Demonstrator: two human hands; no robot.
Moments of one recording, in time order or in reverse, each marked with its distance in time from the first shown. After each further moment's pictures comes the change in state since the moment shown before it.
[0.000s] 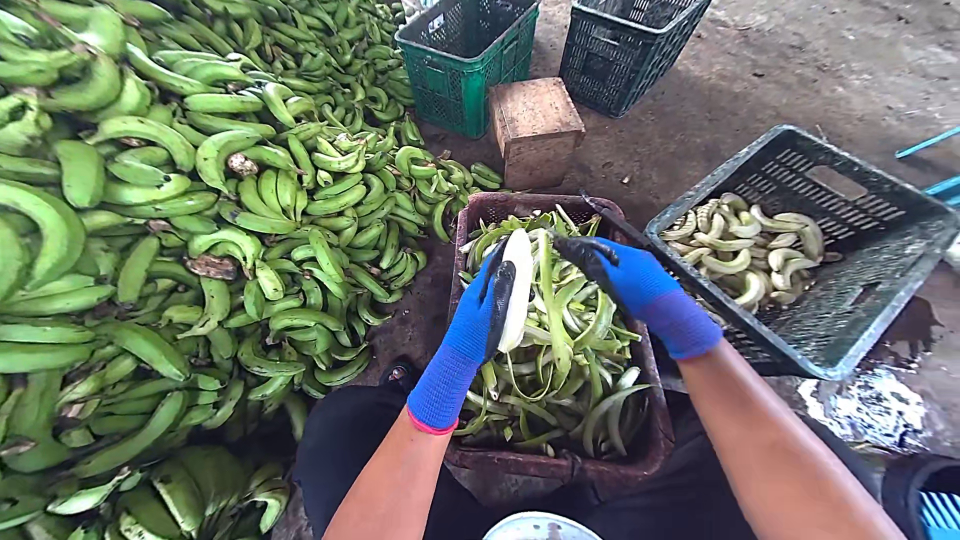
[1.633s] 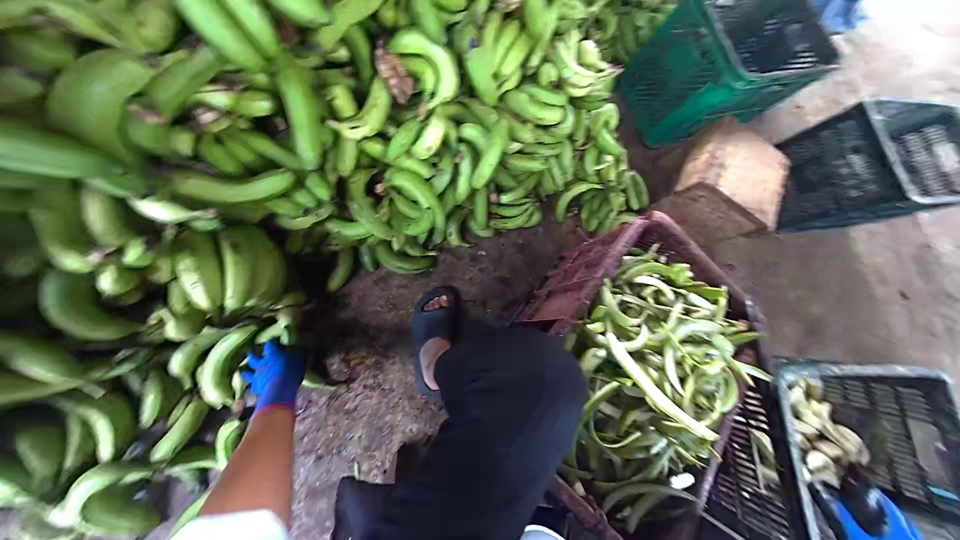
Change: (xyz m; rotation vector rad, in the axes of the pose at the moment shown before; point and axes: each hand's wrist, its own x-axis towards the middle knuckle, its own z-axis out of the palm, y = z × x) left_hand -0.278 -0.379 -0.258 0.436 0.866 -1.242; right_hand -0.066 0.129 -0.055 -0.633 0.070 0.458
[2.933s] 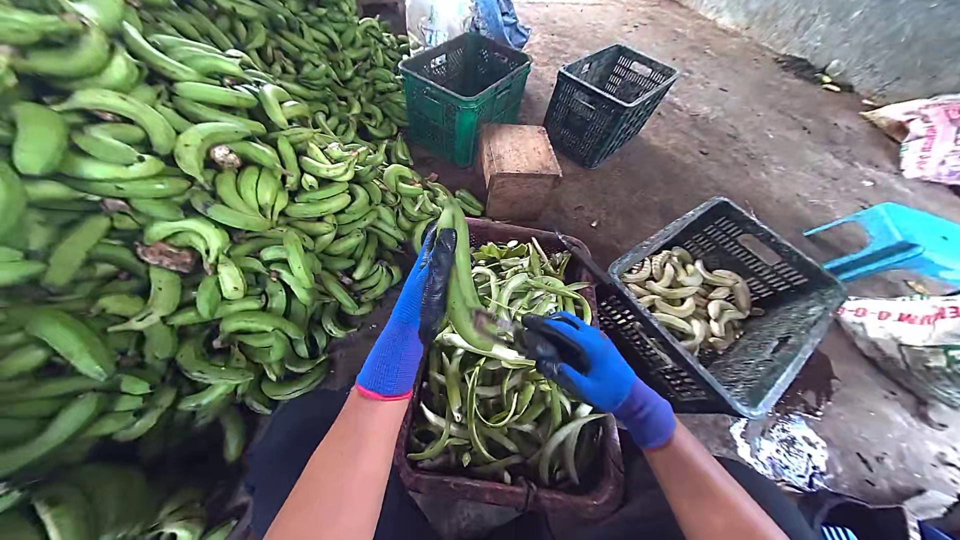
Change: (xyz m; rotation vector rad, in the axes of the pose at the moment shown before) left_hand -0.395 0.363 -0.035 -0.751 -0.990 1.074; right_hand -0.039 -0.129 0.001 0.716 0.061 -0.964
